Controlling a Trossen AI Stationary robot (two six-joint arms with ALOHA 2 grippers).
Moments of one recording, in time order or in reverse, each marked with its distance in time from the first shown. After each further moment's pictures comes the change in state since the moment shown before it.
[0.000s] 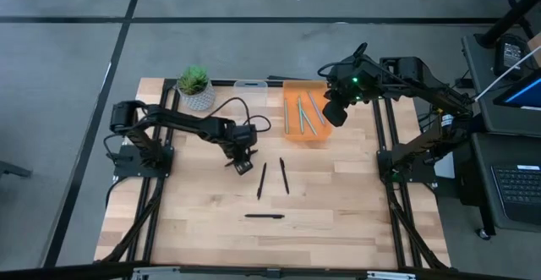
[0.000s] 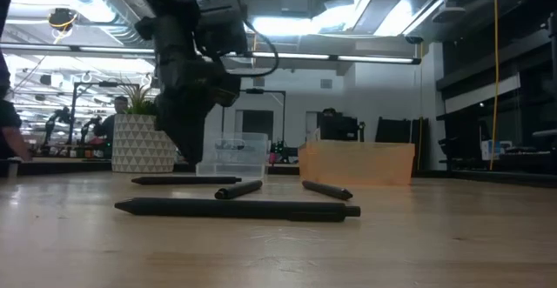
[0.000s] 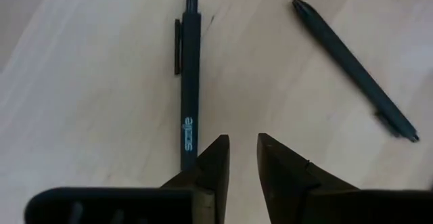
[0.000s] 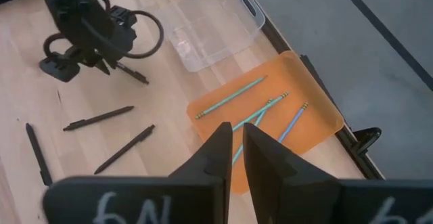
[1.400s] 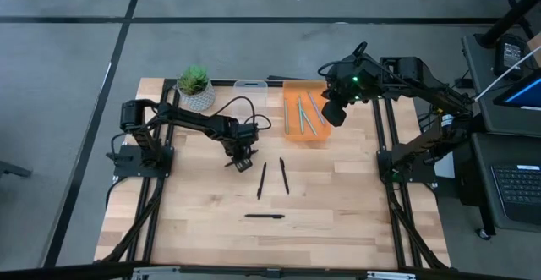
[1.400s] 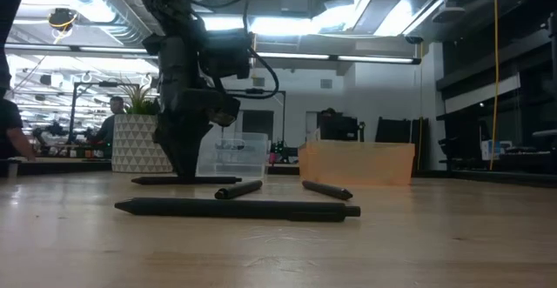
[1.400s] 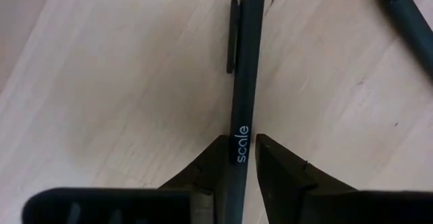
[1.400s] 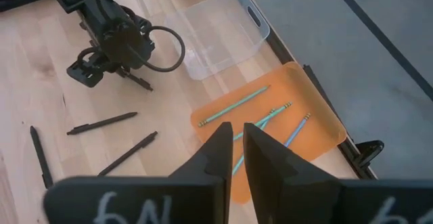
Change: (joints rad) left arm 0.048 0.092 0.005 -0.021 0.007 0.052; right arm 0.000 0.000 0.000 0.035 -0.007 -0.032
